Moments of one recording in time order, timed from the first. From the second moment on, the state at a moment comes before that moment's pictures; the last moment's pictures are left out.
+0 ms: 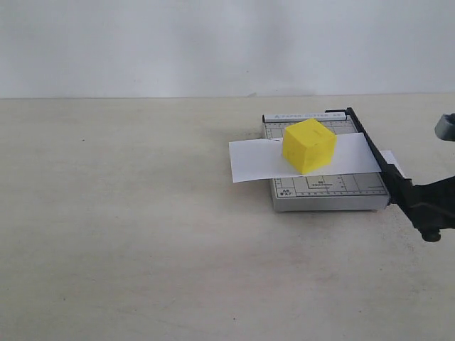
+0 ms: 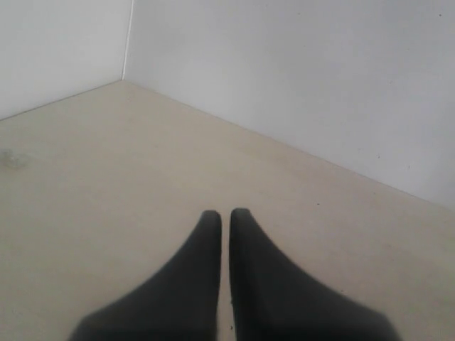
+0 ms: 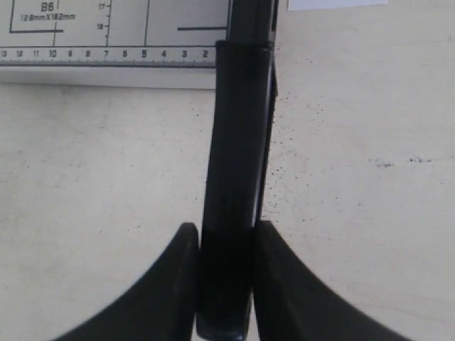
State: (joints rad) left arm 0.19 0.05 0.00 -0.04 0.20 -0.25; right arm -0.14 1.54 -0.68 0.68 0.55 -0.77
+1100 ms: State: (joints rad) left arm 0.19 0.05 0.00 -0.04 0.20 -0.25; right arm -0.14 0.47 -0.37 0.96 0.54 -0.76
